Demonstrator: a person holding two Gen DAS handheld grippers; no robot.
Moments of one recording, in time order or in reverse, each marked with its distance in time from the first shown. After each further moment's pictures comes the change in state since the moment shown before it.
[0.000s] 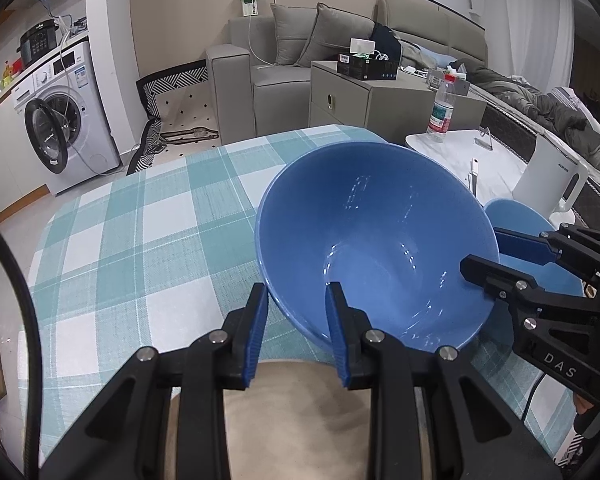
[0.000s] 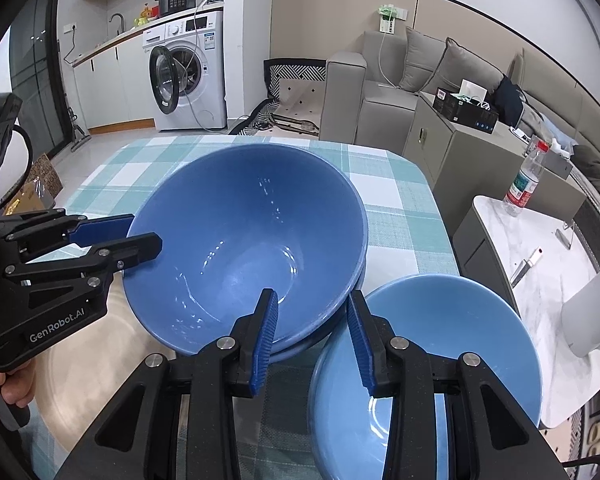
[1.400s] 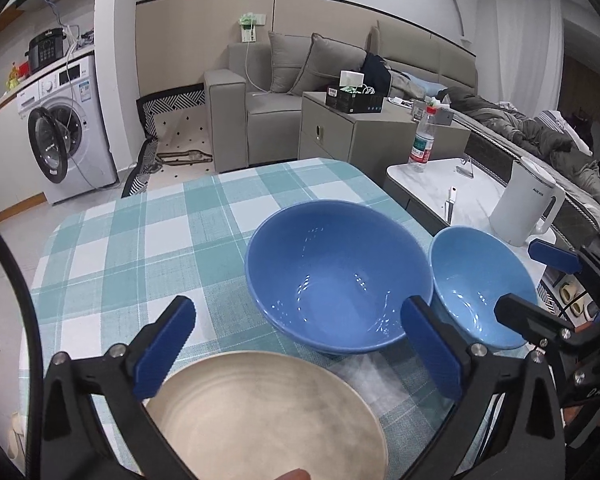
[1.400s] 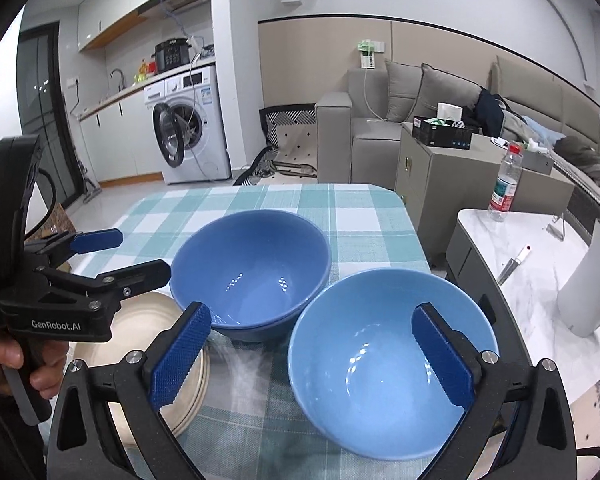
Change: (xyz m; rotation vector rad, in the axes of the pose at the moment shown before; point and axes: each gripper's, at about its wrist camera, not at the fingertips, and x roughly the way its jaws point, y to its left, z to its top) left arm -0.053 -0.015 -0.001 -0.022 -0.106 -0.033; right arm -0.084 -0.035 -0.032 0.112 -0.177 0.051
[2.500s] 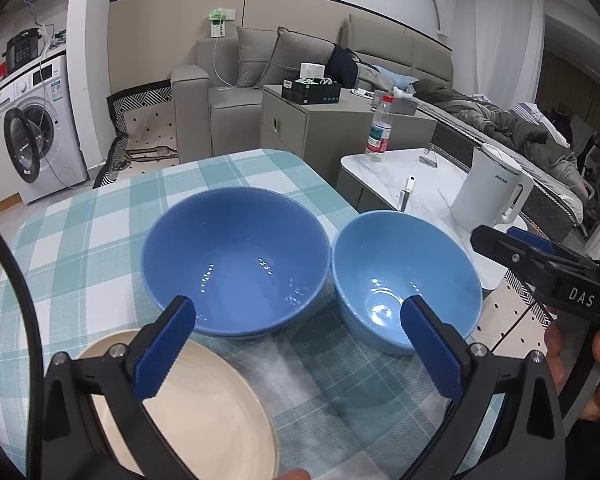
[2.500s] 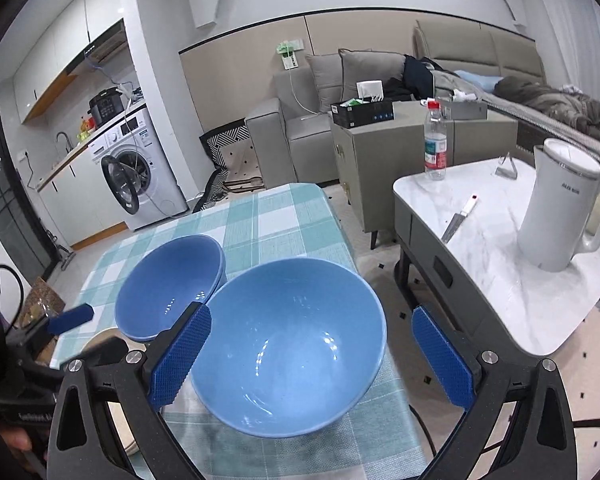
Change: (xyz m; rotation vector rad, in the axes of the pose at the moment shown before) left arm 0.002 -0.077 -0.009 0.011 0.031 -0.098; right arm -0.036 -0.099 -0.016 0.269 -0.011 -0.081
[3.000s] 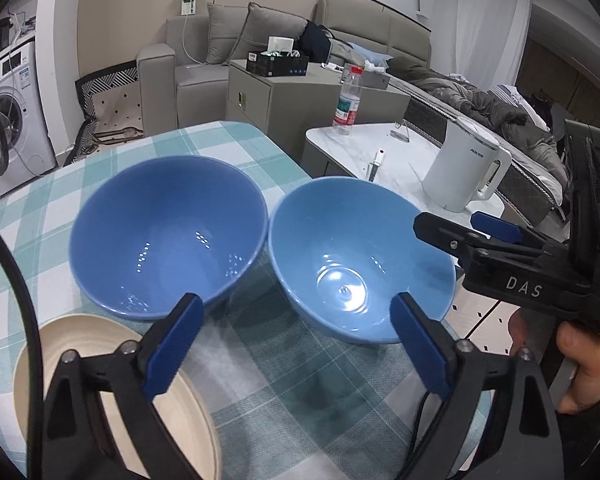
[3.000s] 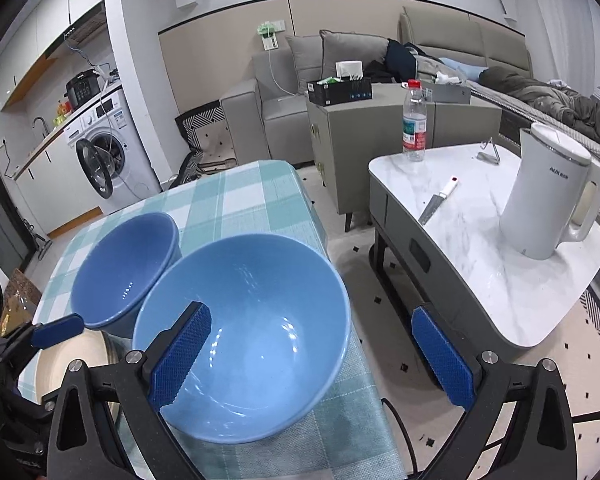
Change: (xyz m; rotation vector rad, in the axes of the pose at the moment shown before) left arm 0.027 -0.033 -0.010 0.018 0.091 -0.095; right arm 0.033 -0.018 -0.010 -0.011 0.070 -0.101
